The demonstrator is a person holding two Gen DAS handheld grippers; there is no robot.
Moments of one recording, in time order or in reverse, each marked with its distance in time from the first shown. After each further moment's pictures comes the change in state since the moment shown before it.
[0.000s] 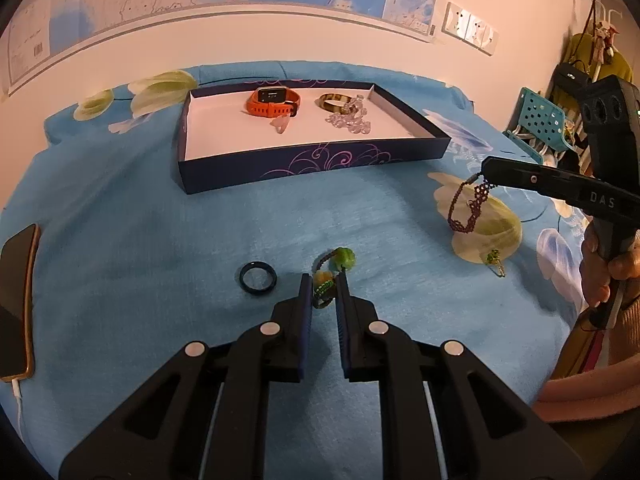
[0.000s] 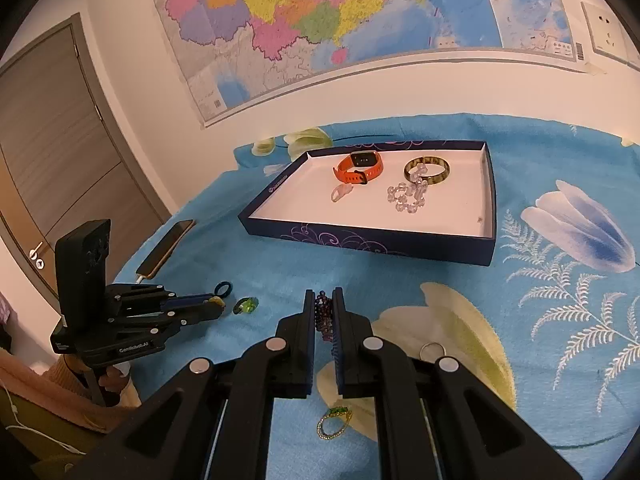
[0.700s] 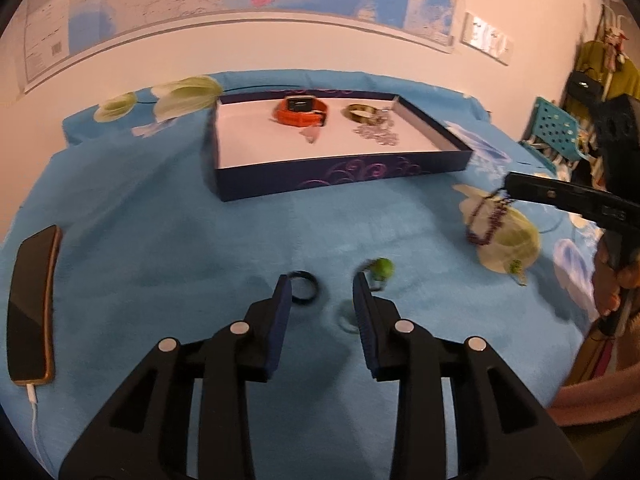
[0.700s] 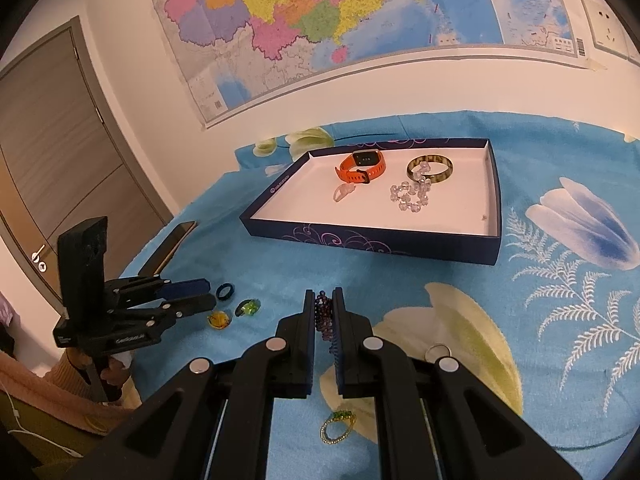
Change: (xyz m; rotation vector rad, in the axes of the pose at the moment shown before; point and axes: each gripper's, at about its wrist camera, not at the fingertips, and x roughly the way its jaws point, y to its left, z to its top) left arm -0.001 0.022 0.005 -0.025 -0.018 0.063; right arm 0.003 -0.001 -0.001 0.007 -0.003 0.015
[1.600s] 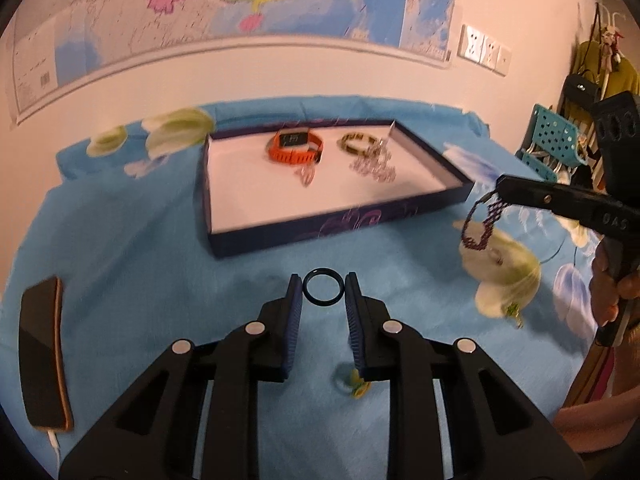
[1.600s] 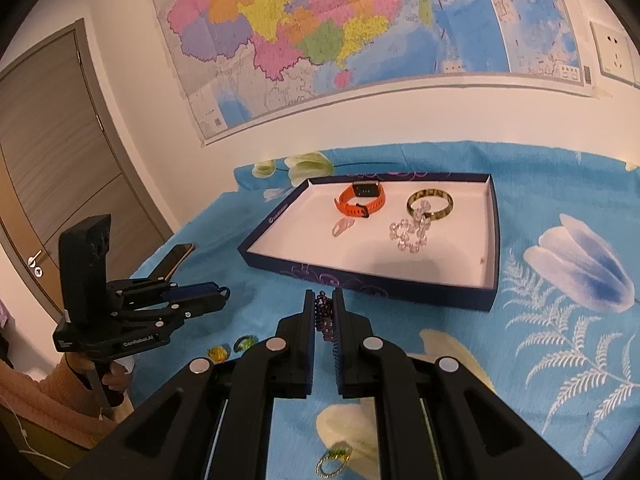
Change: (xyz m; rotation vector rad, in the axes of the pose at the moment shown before) left arm -0.001 -0.009 0.039 0.039 -0.061 -0.012; right arm 0.000 0.002 0.031 -0.031 -0.054 -0.017
